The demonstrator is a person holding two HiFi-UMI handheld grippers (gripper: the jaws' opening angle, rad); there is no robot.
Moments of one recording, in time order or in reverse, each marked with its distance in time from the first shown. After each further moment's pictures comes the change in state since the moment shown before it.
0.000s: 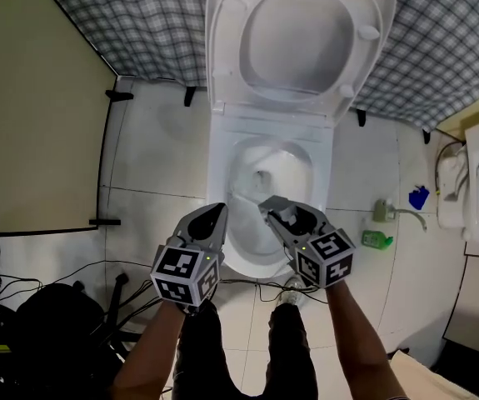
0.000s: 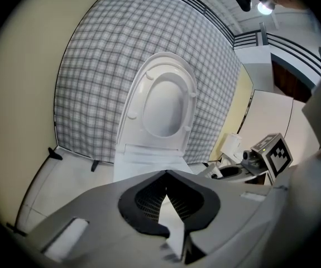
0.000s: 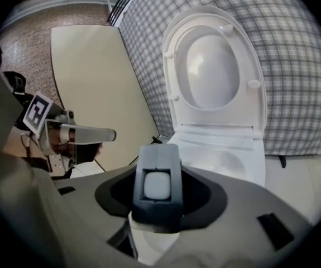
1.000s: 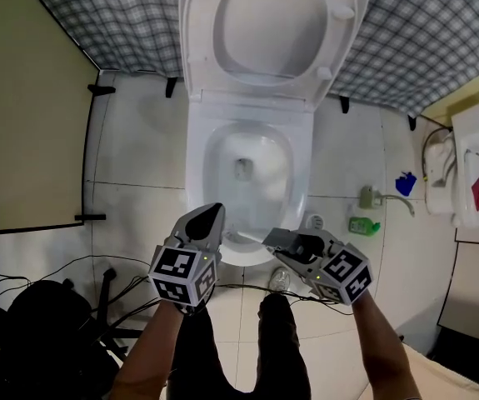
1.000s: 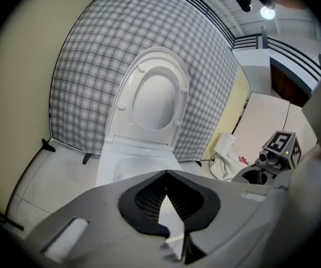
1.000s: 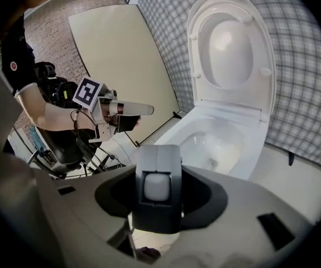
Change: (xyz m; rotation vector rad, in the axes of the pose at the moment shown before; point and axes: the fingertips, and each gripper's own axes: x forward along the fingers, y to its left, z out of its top) left arm 0.004 -0.042 -0.028 -0.029 0.018 -0.050; right arm -0.091 0.028 -0.073 -0.137 0.256 0.202
